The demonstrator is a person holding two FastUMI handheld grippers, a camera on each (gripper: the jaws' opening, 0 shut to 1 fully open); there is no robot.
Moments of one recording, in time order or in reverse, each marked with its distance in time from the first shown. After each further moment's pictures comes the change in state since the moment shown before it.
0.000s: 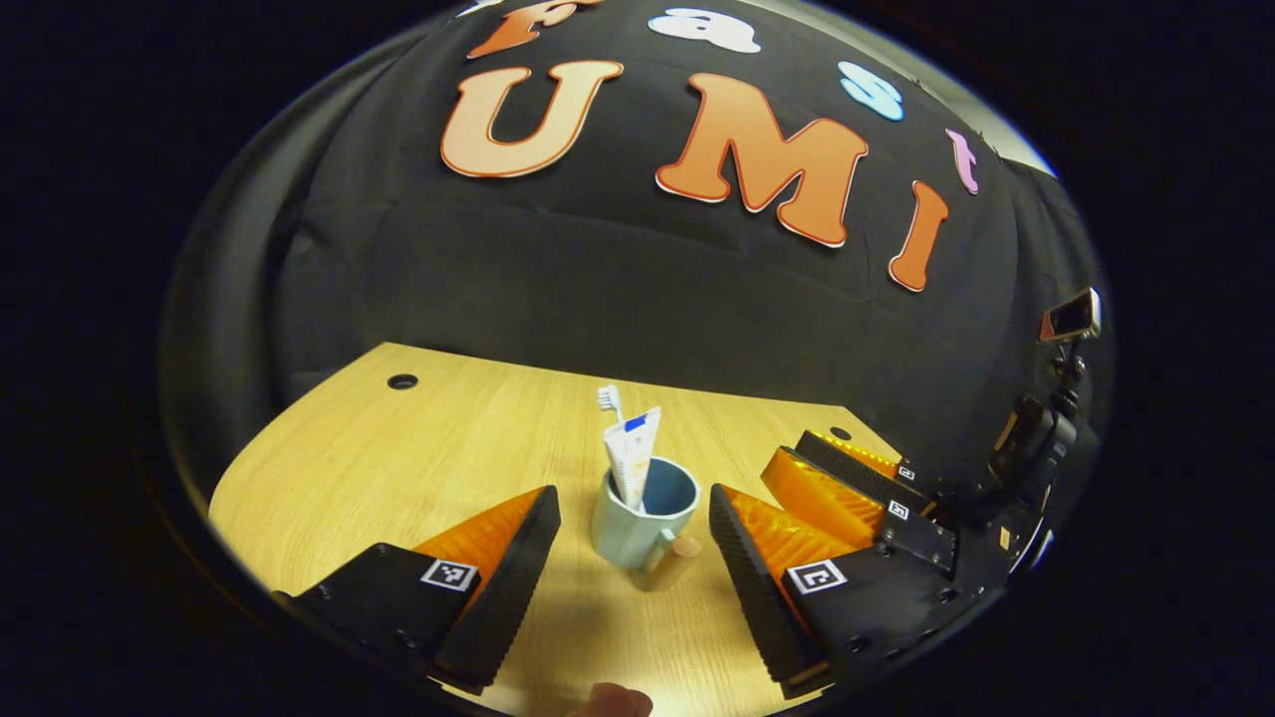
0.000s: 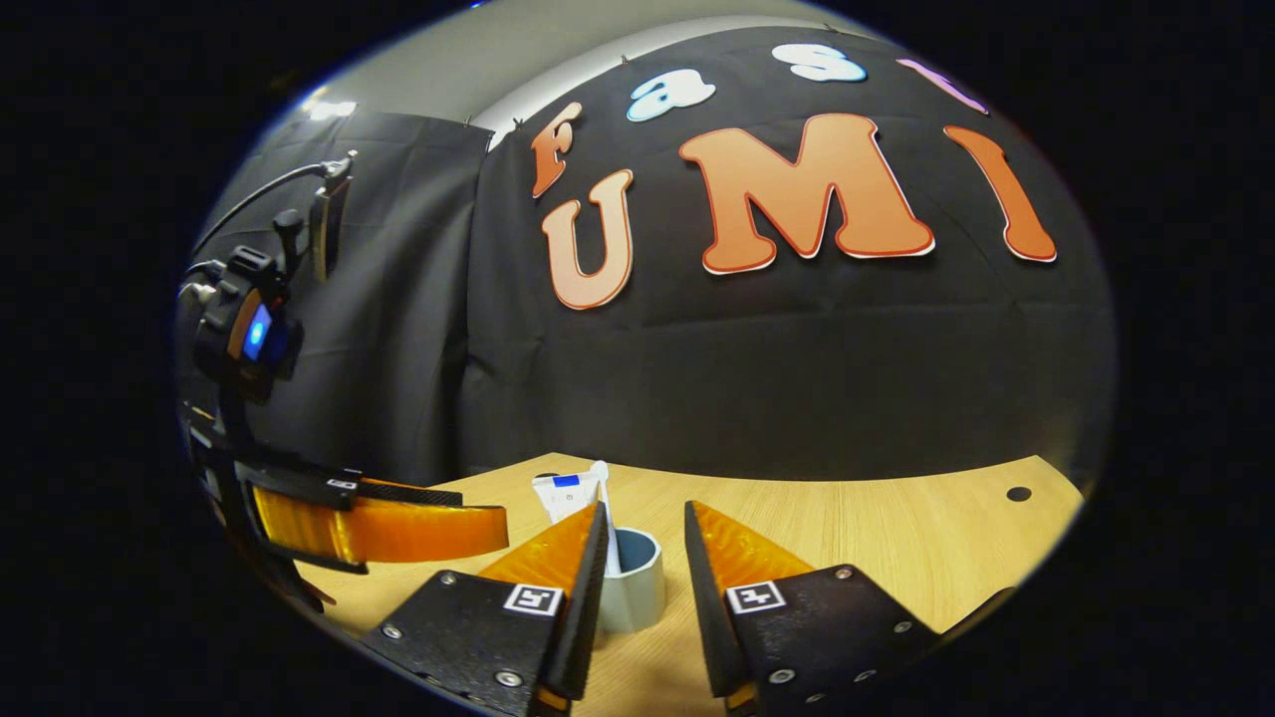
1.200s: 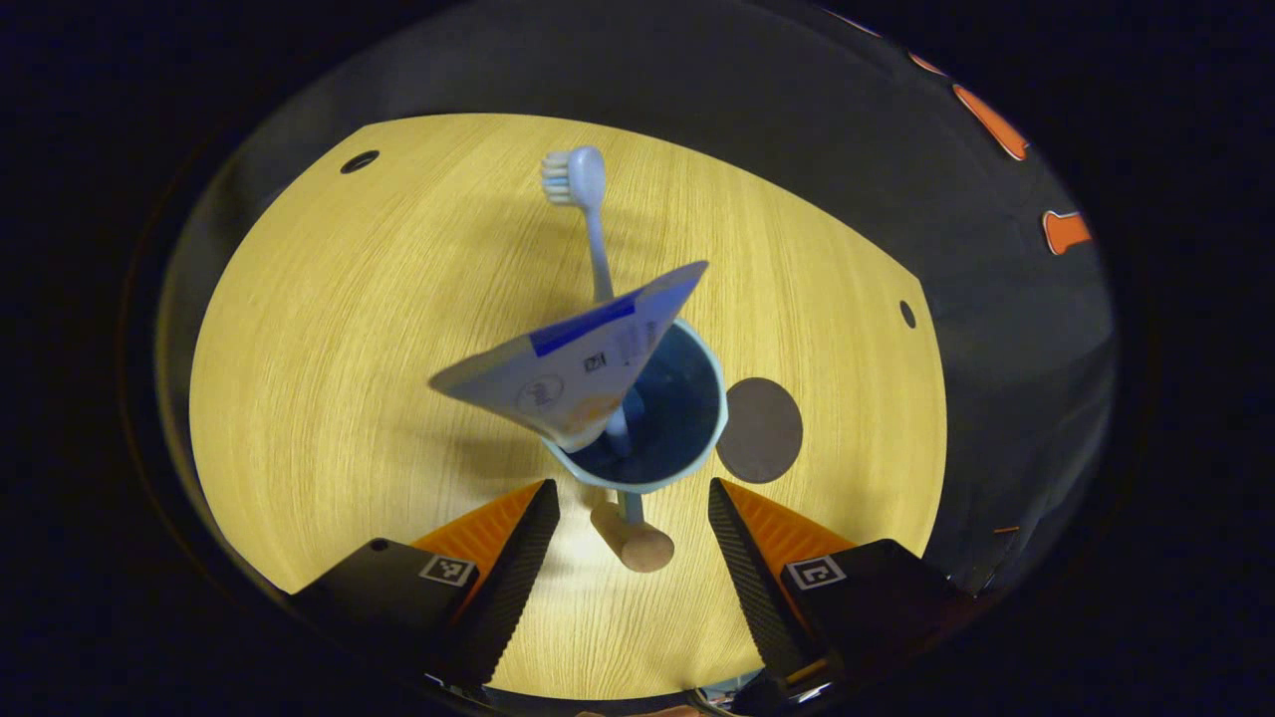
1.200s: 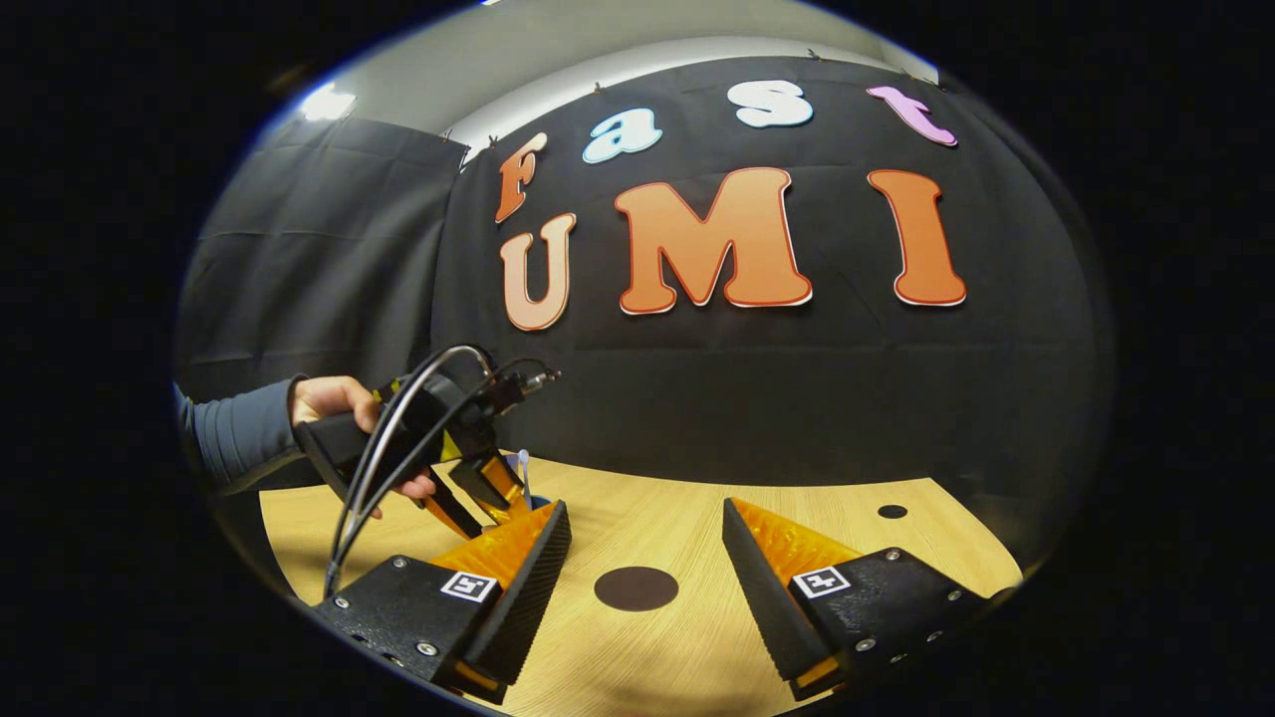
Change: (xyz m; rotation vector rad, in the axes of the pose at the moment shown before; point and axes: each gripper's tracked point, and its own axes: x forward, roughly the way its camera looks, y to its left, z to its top) left arm 0.061 -0.011 -0.080 -0.258 0.804 0.138; right arm -0.134 -0.083 0.021 -0.043 -0.013 -0.150
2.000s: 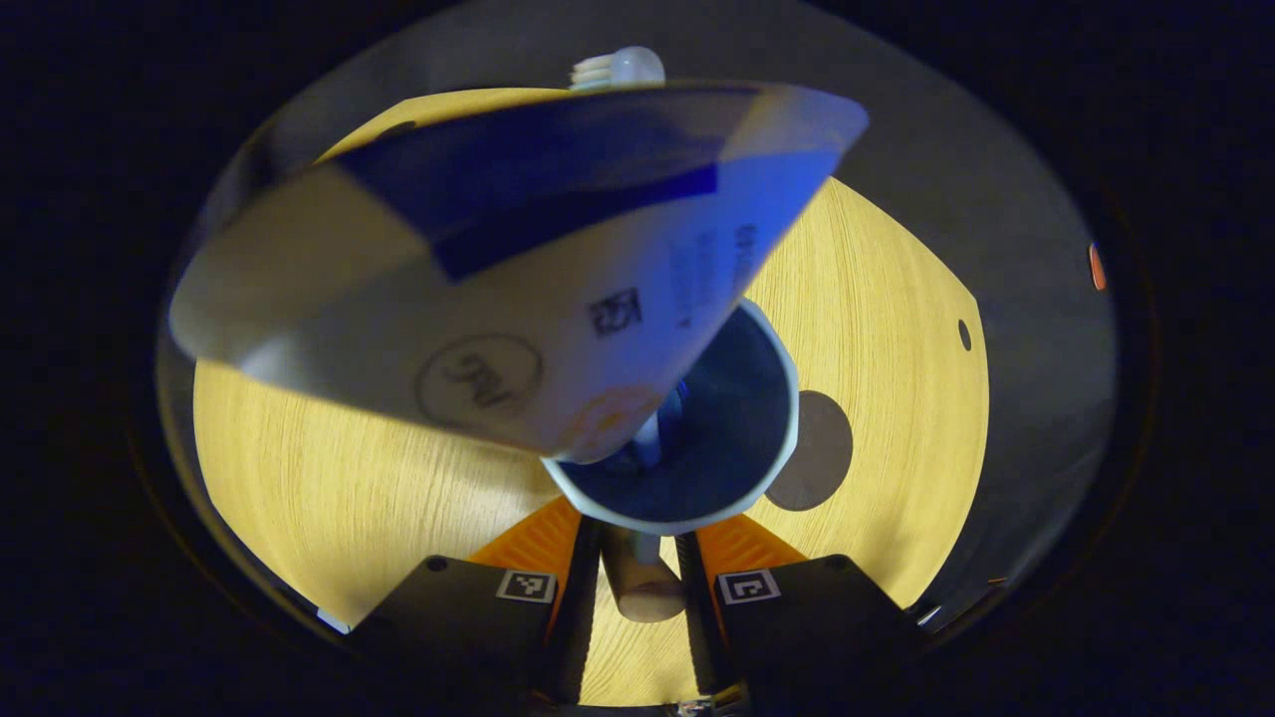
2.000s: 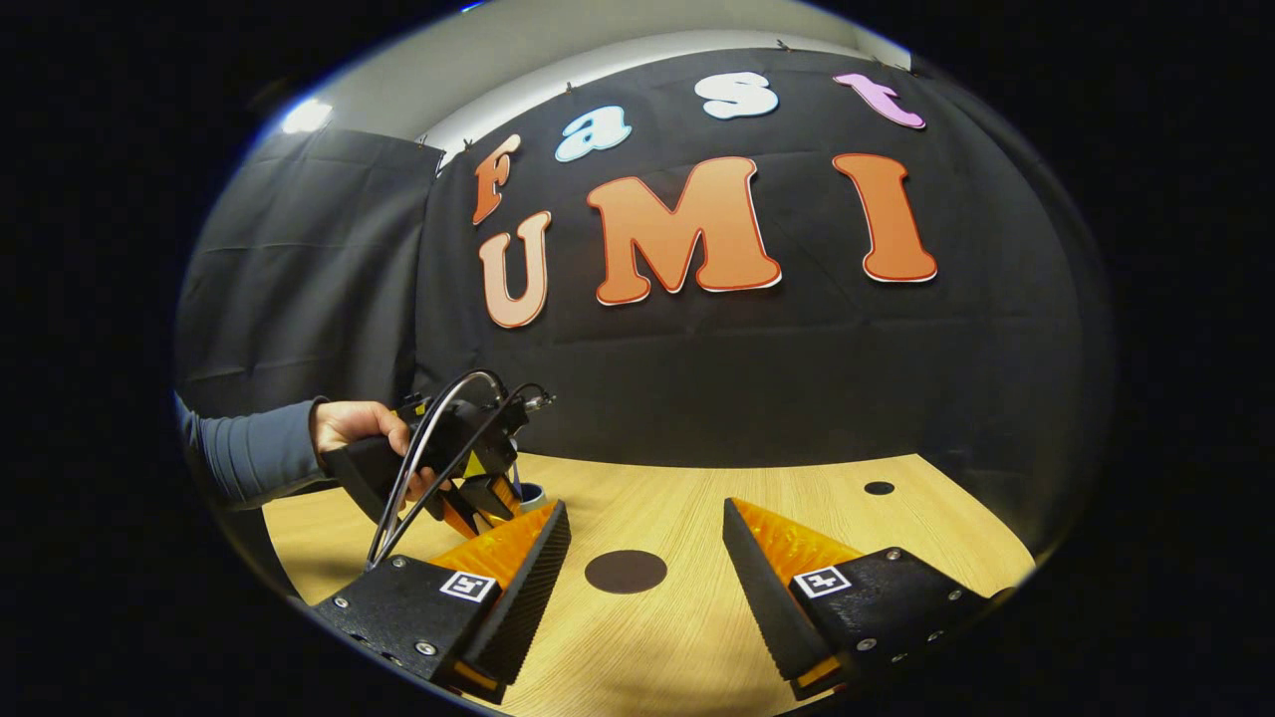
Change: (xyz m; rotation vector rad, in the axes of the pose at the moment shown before) left arm 0.031 0.002 0.037 -0.052 0.013 0.100; right arm -0.026 -0.013 -0.021 0.055 0.032 -0.042
